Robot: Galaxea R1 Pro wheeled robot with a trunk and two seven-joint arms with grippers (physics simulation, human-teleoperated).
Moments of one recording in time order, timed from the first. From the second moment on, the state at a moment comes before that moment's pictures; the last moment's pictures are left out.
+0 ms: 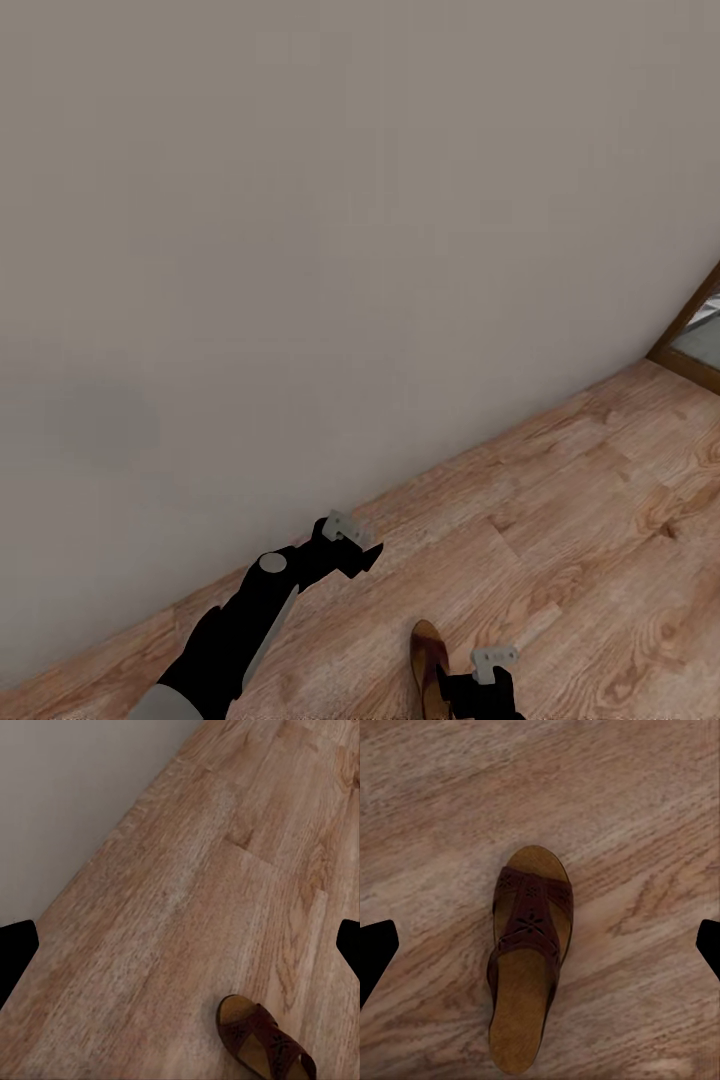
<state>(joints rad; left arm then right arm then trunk) -0.47 -0.09 -0.36 -1.03 -0.03 0.28 -0.34 -0.23 0.03 0.07 -0.60 0.00 -0.08 0.01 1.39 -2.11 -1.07</state>
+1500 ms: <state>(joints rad) -0.47 -0.09 -0.36 -1.03 -0.03 0.28 -0.34 -0.23 0.03 0.07 -0.60 0.00 -0.08 0.01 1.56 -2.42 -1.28</state>
